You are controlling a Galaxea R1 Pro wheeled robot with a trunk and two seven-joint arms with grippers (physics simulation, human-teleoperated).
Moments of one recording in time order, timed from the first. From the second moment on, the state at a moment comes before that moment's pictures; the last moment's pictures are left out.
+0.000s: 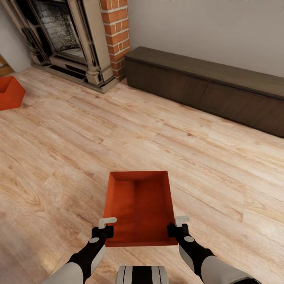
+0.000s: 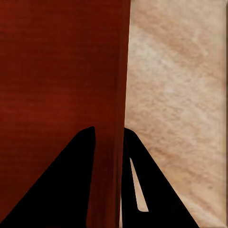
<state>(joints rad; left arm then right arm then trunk) -0.61 -0.11 0.00 -0.31 0.02 -0.08 0.17 -0.67 0.08 0.20 -0.19 -0.10 -0.17 -0.09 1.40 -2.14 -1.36</state>
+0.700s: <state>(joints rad) -0.61 -0.11 0.00 -0.31 0.02 -0.08 0.17 -0.67 0.08 0.20 -0.19 -0.10 -0.16 -0.09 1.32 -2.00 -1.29</state>
